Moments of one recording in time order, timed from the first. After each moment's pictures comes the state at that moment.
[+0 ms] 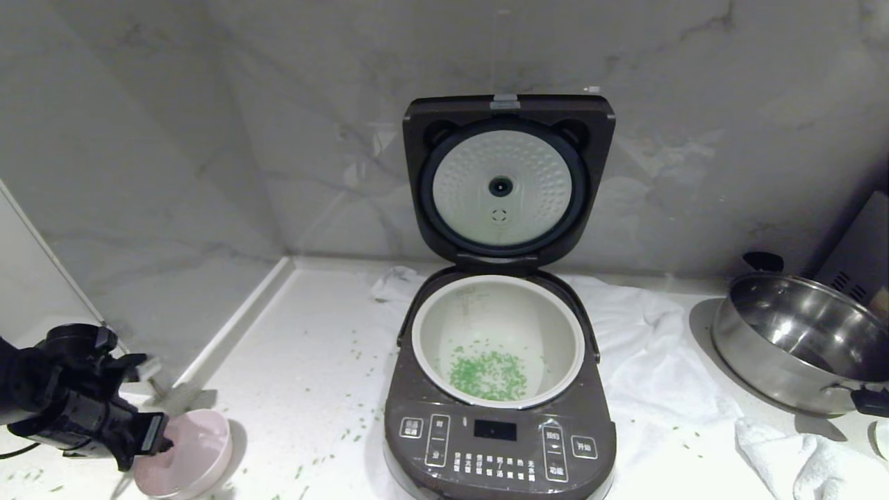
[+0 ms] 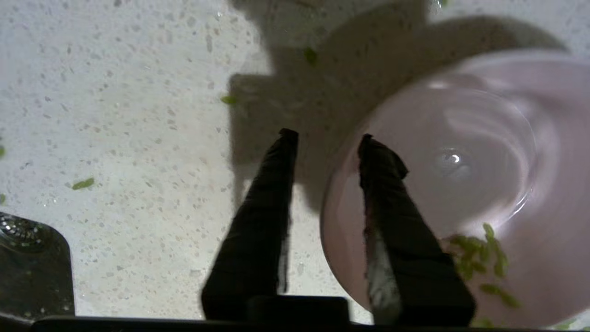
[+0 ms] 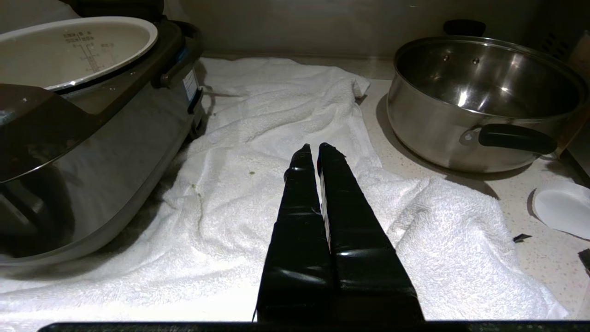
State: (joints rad) left arm 0.39 2.00 -0.75 -0.09 -0.06 0.30; right arm 0.01 0.00 0.00 0.00 0.00 0.00
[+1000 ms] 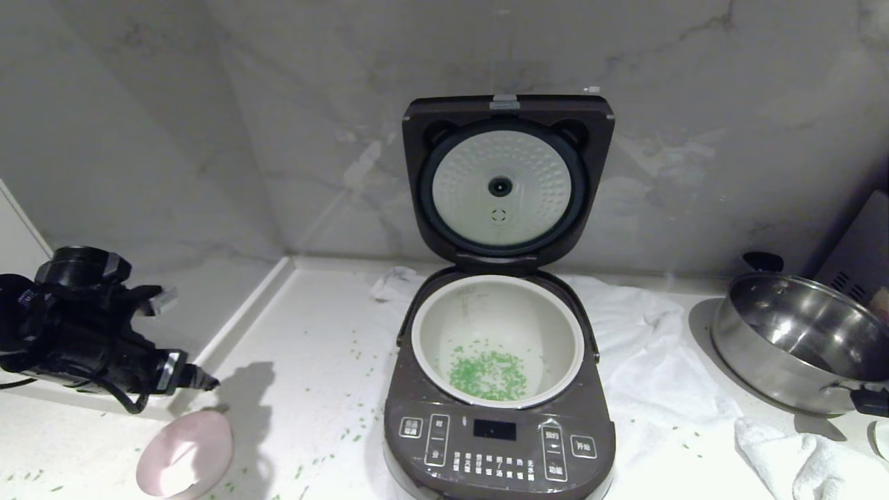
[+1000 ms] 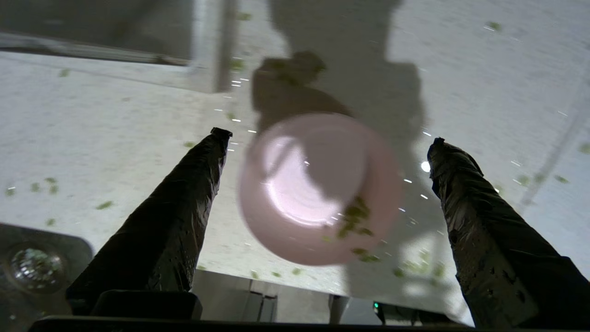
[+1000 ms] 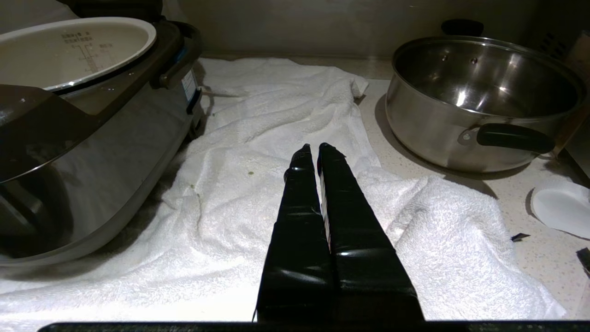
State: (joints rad) left arm 0.19 1.75 -0.93 0.21 -0.08 0.20; right arm 0.01 0.00 0.00 0.00 0.00 0.00
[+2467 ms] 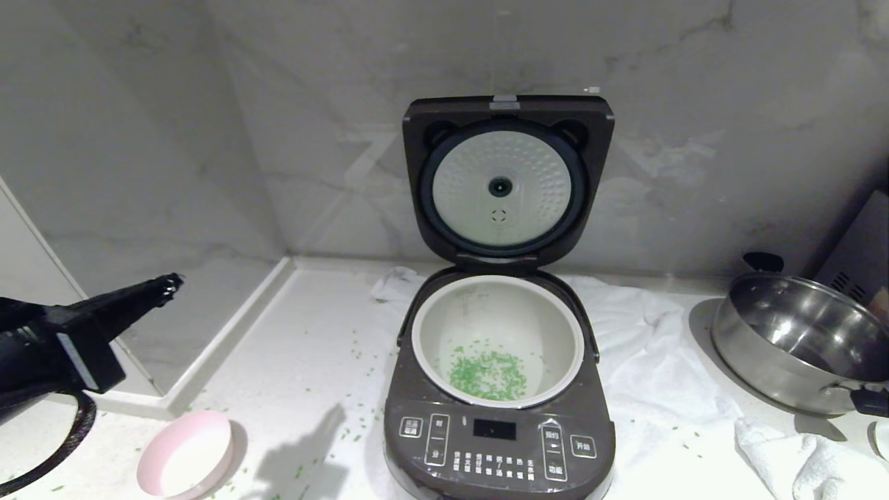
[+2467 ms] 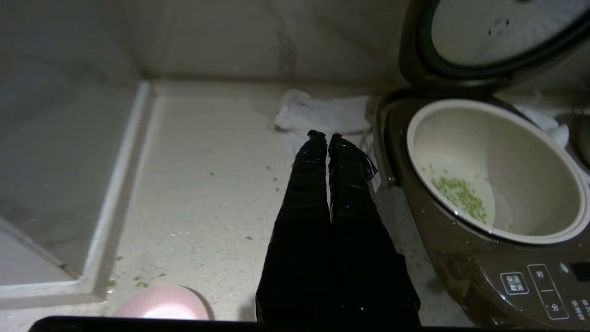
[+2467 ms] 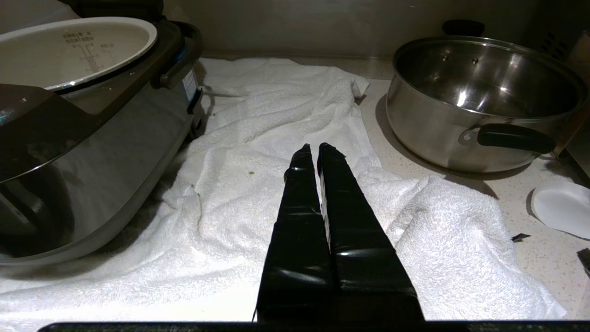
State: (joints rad) left arm -0.18 0.97 -0.52 -0.39 -0.09 -0.10; right arm 0.01 0.00 0.00 0.00 0.00 0.00
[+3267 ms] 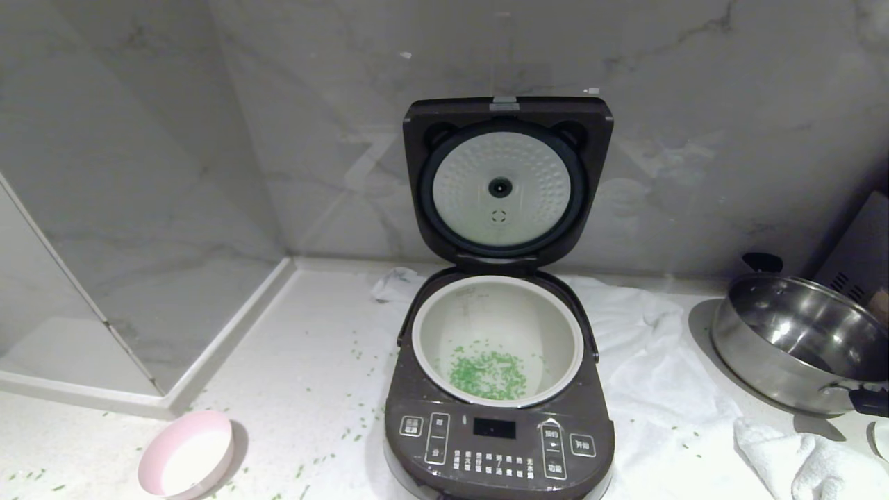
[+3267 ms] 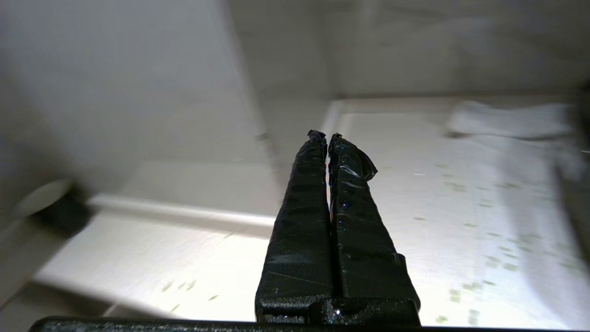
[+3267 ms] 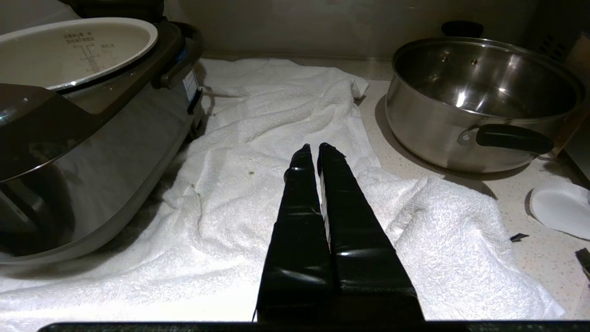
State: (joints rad) left arm -0.02 0.37 -0.30 -0.18 0.22 0.21; right arm 0.01 0.00 0.00 0.00 0.00 -0.01
